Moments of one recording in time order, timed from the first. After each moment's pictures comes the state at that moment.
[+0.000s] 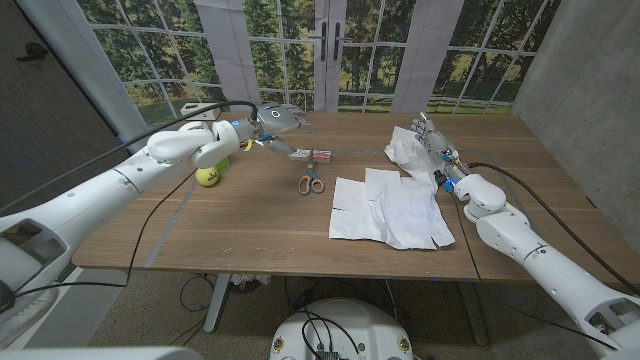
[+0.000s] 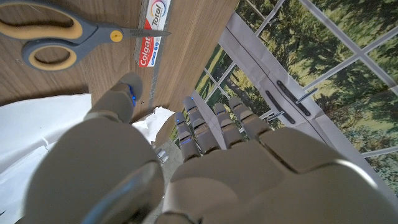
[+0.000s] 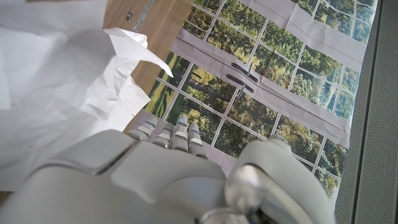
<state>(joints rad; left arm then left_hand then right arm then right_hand) 0.47 0.92 0.70 -1.64 1.05 -0.32 0.08 0.70 -0.17 0.68 -0.16 0.33 0.35 -0.22 0.21 0.22 0.52 -0.21 0.23 0.23 0.23 -0.04 0.18 0.18 0.25 -0.04 0.19 0.17 -0.86 -0.60 -0.38 -1.39 0.56 0.31 0.04 0.34 0.11 -0.27 0.04 0.44 0.02 0.07 0.20 0.18 0.07 0.05 0.23 0.19 -0.09 0.00 0.18 0.18 -0.09 0.03 0.19 0.18</state>
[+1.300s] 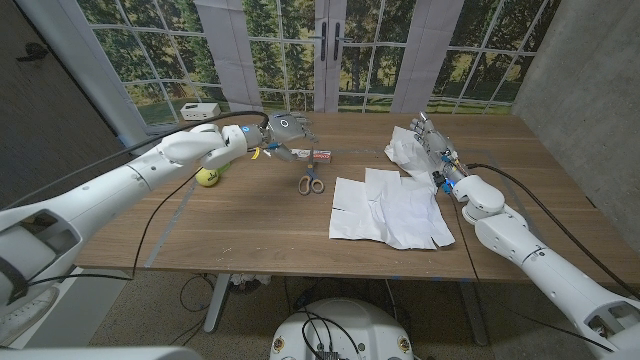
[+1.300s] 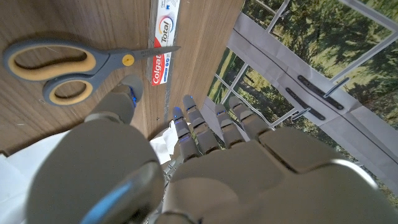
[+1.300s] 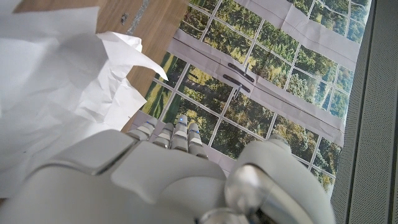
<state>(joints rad) 0.39 0.89 0.80 -1.57 1.19 -0.33 0.10 0.70 -0.16 0.68 -0.16 0.33 0.44 -0.22 0.25 0.22 0.54 -0.21 0.22 0.22 0.23 -0.04 0.19 0.18 0.25 -0.04 0.19 0.17 -0.87 -0.59 -0.38 -1.39 0.55 0.32 0.03 0.33 0.11 -0.27 0.04 0.44 0.02 0.07 0.20 0.18 0.08 0.05 0.23 0.19 -0.09 0.00 0.18 0.18 -0.09 0.03 0.19 0.18</state>
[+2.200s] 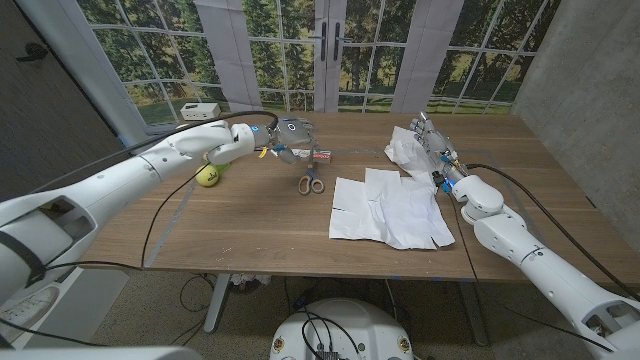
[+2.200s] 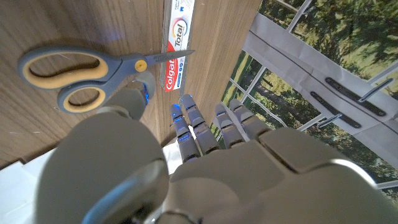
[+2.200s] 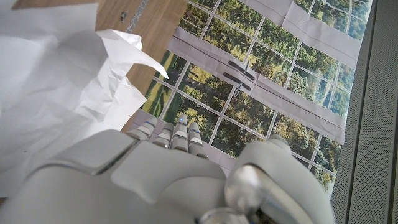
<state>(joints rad) 0.30 0.85 0.87 -1.50 1.19 -0.40 0.04 0.78 -0.12 0.79 -0.17 0.23 0.43 -0.22 0.27 0.26 0.53 -0.21 0.22 0.26 0.19 -0.04 0.19 0.19 0.21 -0.04 0.19 0.17 -0.87 -0.59 -0.38 -1.39 0.55 0.33 0.03 0.33 0.11 -0.26 0.03 0.43 0.02 0.07 0.20 0.18 0.08 0.05 0.23 0.19 -0.09 0.00 0.18 0.18 -0.09 0.04 0.19 0.18</state>
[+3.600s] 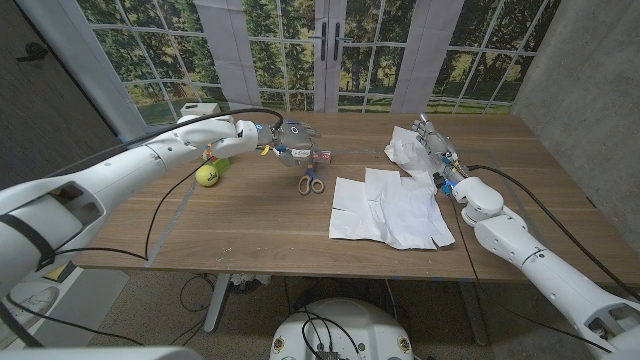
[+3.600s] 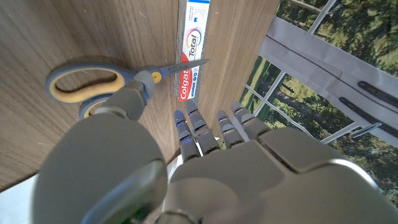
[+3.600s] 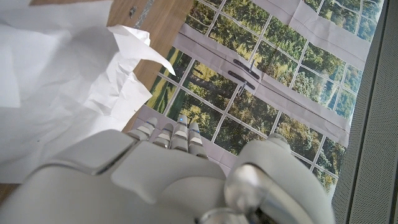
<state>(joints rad) 0.22 0.81 0.94 -1.42 1.20 -0.49 0.00 0.77 -0.14 0.83 -0.17 0.18 0.35 -0.22 0.24 0.27 0.47 -0.22 0.21 0.27 0.12 -0.04 0.19 0.19 0.18 -0.04 0.19 0.17 -0.88 -0.60 -0.38 -1.40 0.52 0.31 -0.02 0.34 0.12 -0.26 0.03 0.43 0.02 0.07 0.20 0.18 0.08 0.05 0.23 0.19 -0.09 0.01 0.18 0.18 -0.10 0.04 0.19 0.18</state>
